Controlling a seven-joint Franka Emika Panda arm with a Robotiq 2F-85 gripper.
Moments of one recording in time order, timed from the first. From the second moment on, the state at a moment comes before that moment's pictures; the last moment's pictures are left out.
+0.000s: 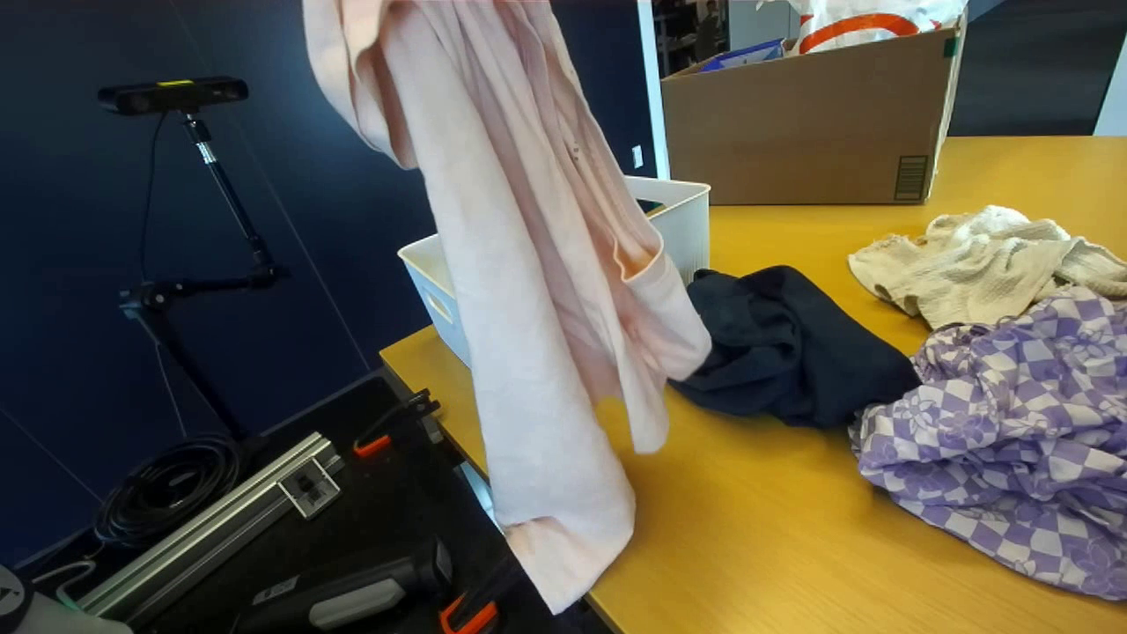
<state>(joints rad) -0.02 -0.59 0.04 -2.45 -0.51 1.91 0.47</state>
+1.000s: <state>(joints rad) -0.11 -0.33 0.05 -2.41 -0.48 2.37 0.46</state>
